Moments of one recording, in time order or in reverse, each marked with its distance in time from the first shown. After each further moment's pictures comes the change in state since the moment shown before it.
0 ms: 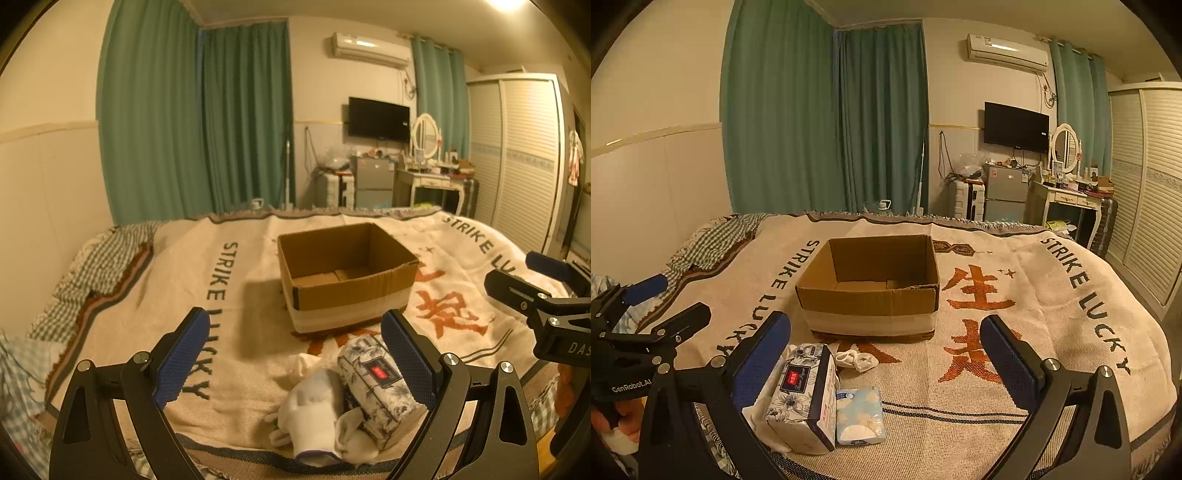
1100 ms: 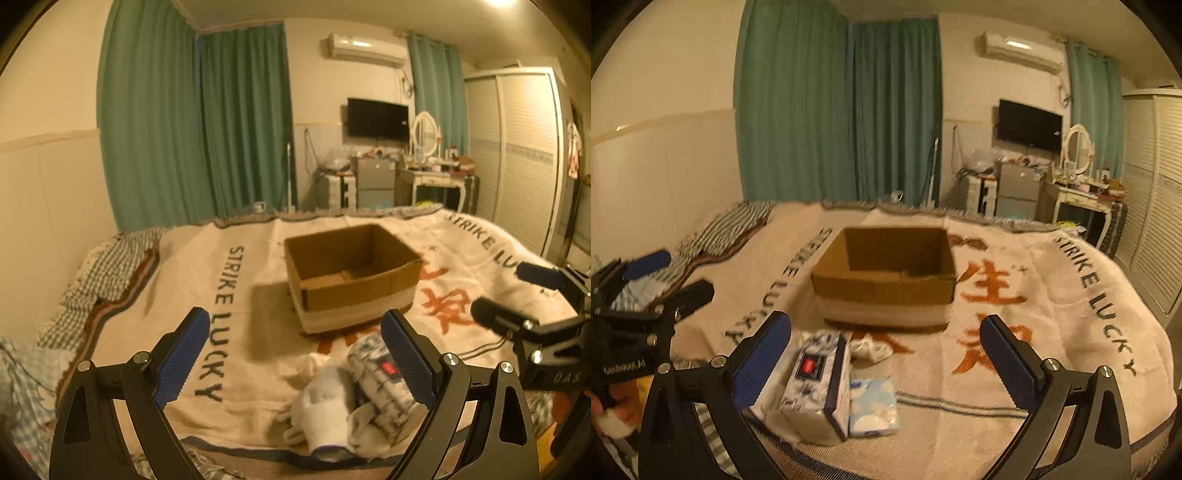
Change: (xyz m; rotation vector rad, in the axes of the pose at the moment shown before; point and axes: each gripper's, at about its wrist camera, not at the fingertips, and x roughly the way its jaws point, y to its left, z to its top) left arm -0.002 0.010 -0.002 0.036 0.007 0.018; right arm 0.007 0.019 -0.008 -0.046 0.056 0.040
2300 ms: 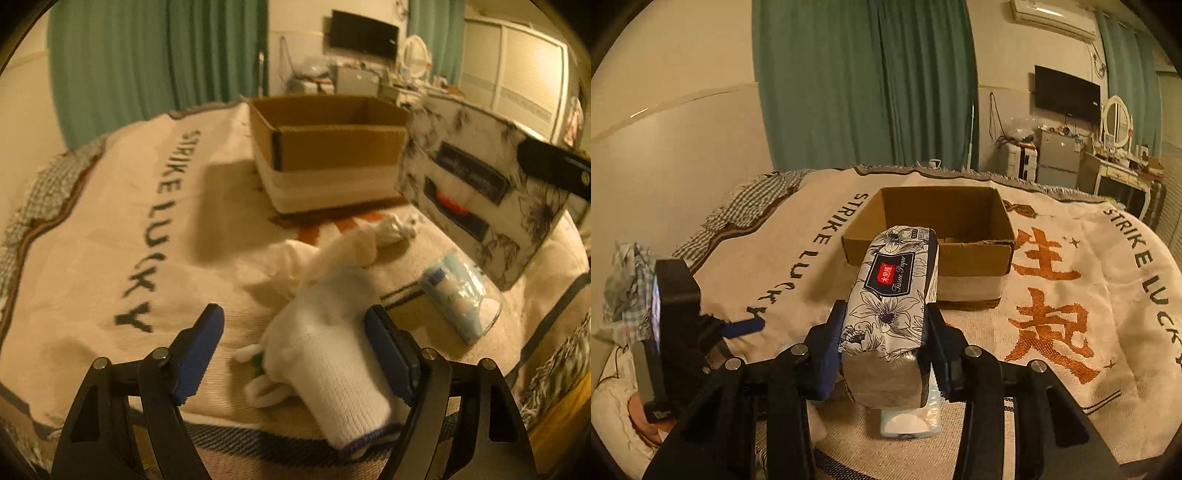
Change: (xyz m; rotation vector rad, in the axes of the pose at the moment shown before) left arm 0.108 -0.006 -0.080 0.008 0.364 -0.152; right arm 0.057 0.004 -0.010 0.015 0.115 0.160
